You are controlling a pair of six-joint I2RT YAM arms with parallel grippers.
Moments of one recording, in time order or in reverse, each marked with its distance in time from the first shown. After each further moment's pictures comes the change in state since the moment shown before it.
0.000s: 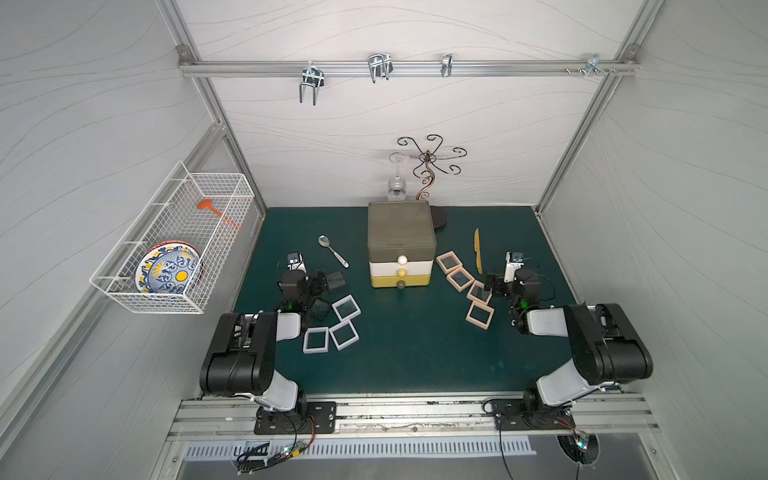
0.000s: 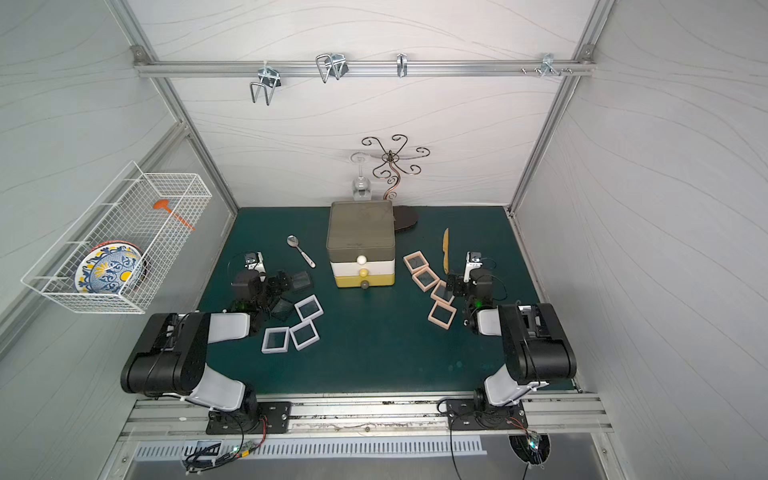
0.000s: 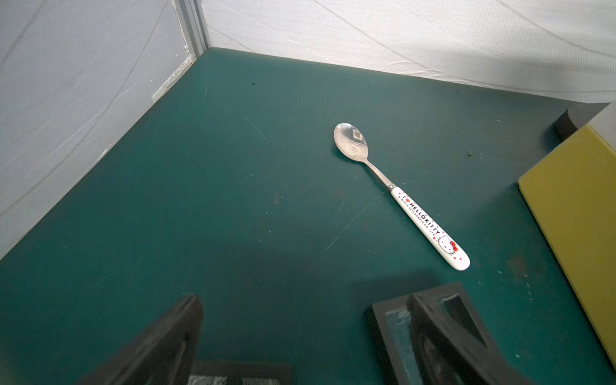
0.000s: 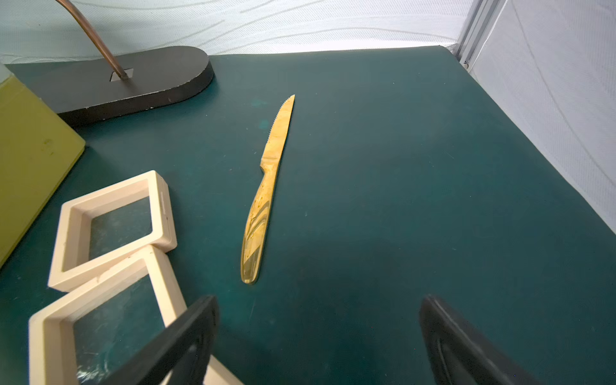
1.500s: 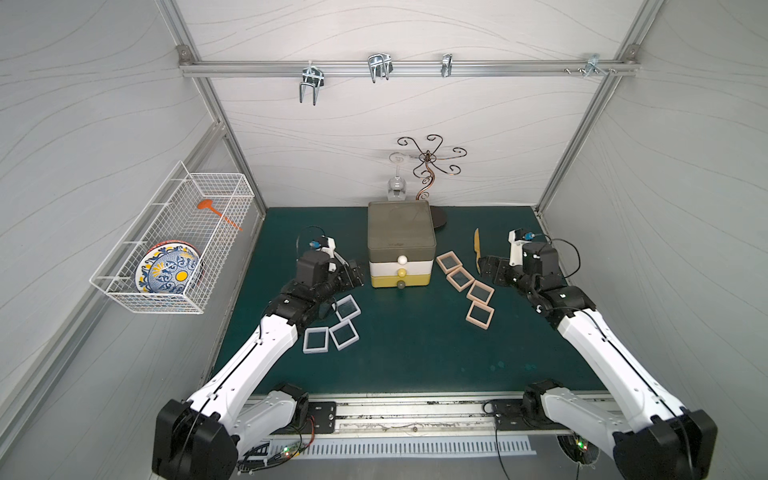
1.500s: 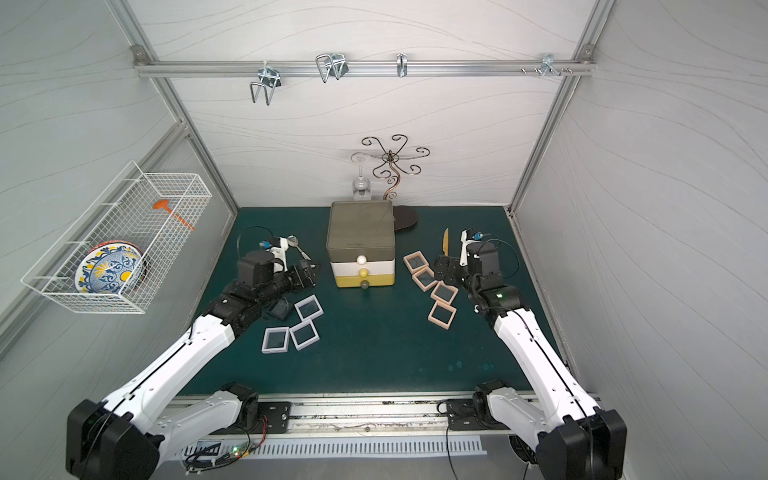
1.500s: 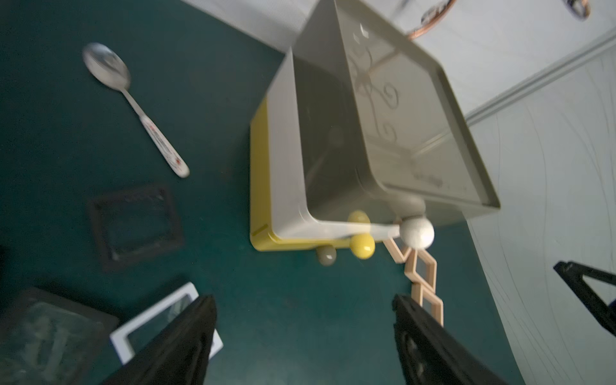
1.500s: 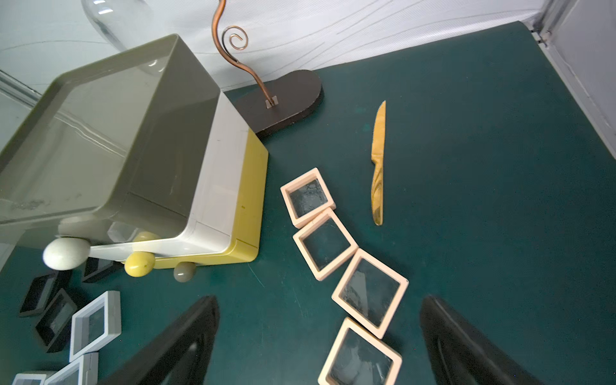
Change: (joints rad) left arm -0.412 -0.459 0.354 -0.946 0.249 -0.490; right arm 0.180 -0.551 0.456 -1.170 -0.071 0.280
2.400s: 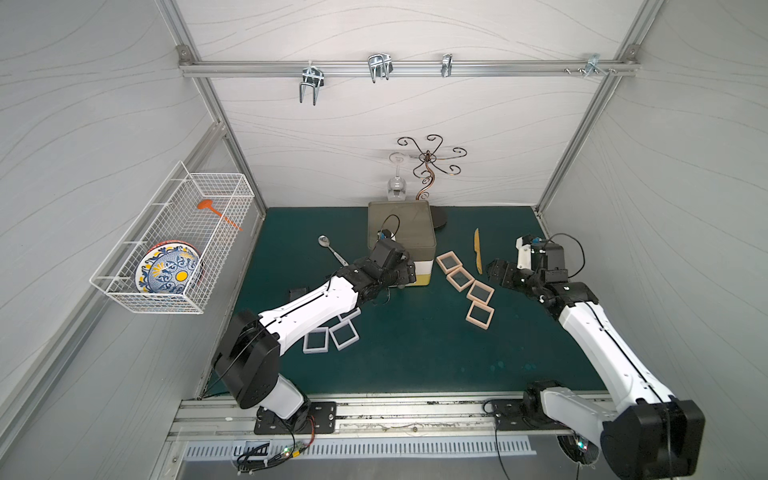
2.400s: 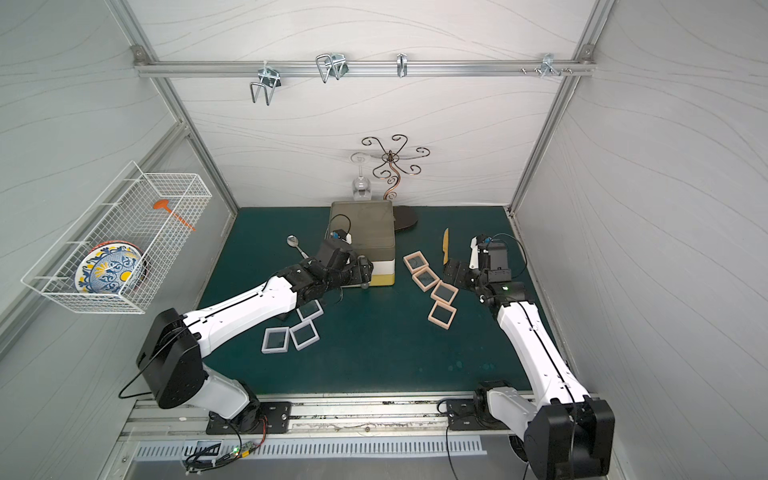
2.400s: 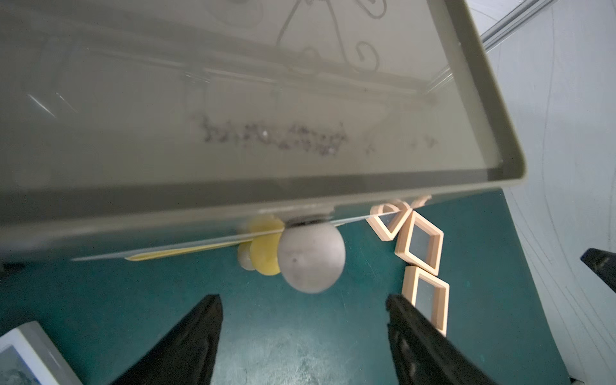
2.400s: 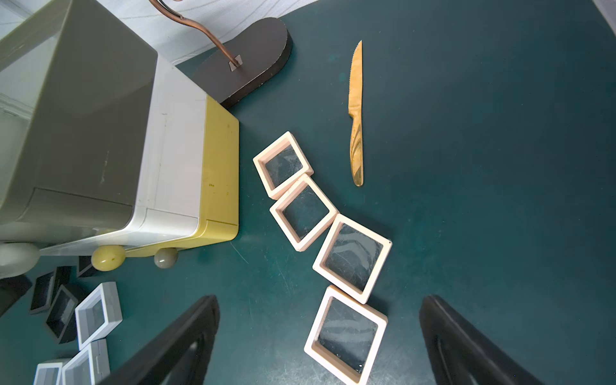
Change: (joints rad) left arm -0.337 0.476 0.388 -0.072 -0.269 -0.076; right arm -0.140 0.072 0.000 -0.071 -0.161 0.017
